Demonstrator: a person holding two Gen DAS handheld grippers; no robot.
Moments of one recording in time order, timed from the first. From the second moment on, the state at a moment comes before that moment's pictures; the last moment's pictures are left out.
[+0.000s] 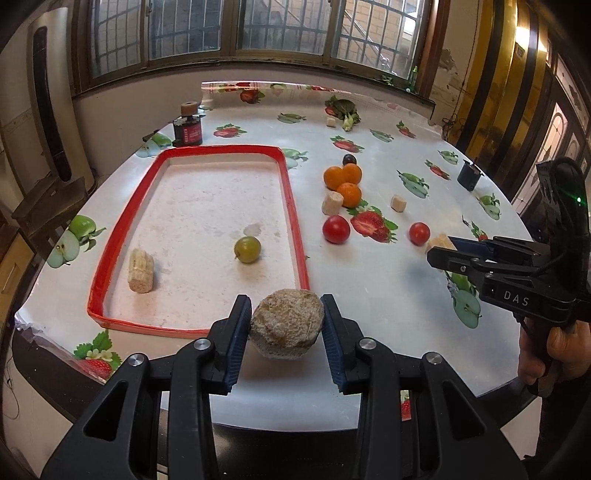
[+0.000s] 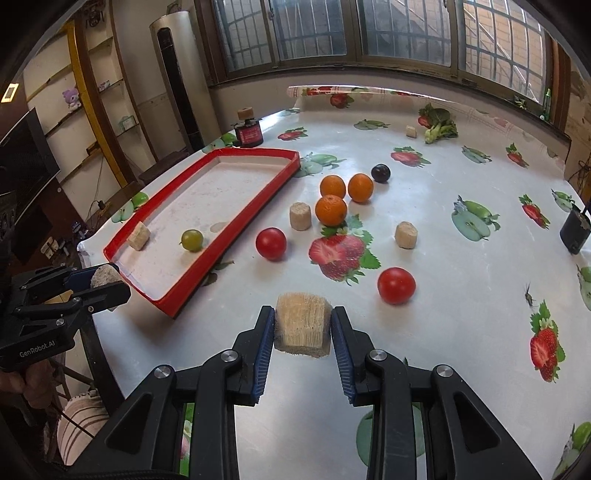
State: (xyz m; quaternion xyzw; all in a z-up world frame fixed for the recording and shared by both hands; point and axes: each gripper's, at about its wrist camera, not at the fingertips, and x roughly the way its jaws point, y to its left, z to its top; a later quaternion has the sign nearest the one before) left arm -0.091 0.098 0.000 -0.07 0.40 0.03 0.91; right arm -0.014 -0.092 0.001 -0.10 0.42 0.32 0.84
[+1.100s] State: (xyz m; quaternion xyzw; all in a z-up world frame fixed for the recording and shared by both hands) left arm -0.081 0.192 0.008 -0.13 0.37 0.12 0.91; right arm 0.000 0.010 0.027 -0.11 0.39 0.40 0.82
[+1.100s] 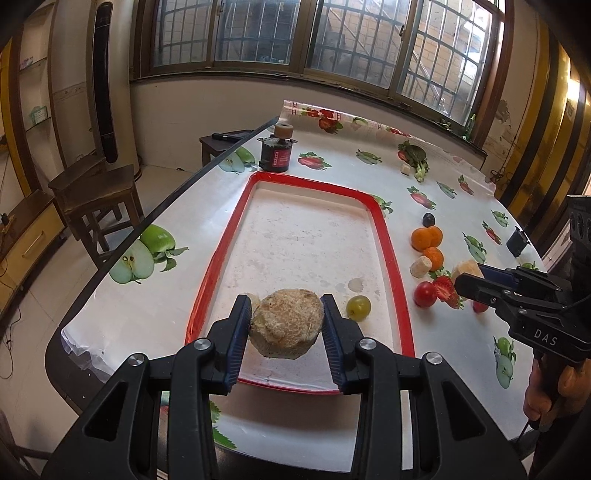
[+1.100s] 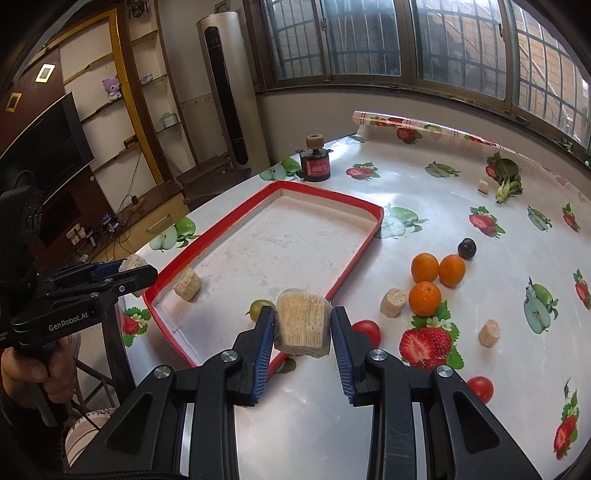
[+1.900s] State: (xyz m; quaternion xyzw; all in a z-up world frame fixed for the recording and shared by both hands) left arm -0.026 0.216 0.025 -0.11 0.36 0.13 0.92; right arm 0.046 0.058 0.046 -0.10 0.37 0.41 0.83
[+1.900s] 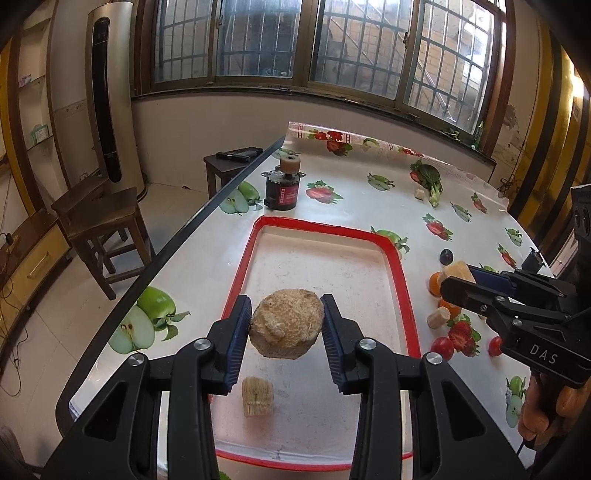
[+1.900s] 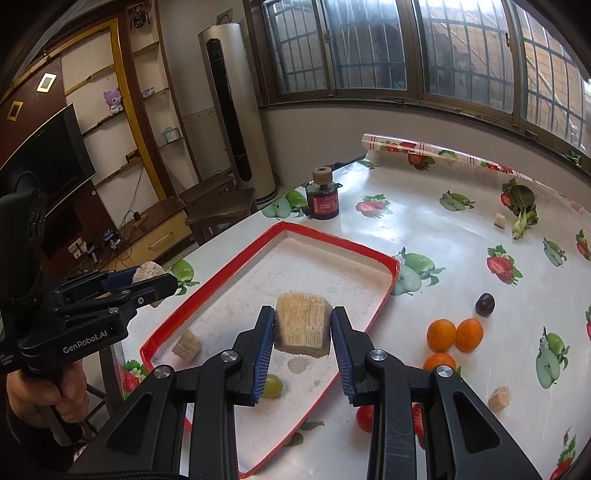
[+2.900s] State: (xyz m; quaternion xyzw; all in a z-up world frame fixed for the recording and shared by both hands) left arm 0.026 0.234 -0.059 -0.14 0.47 0.13 0.86; right arm 0.076 0.115 -0.050 -0.15 0.45 0.41 0.78
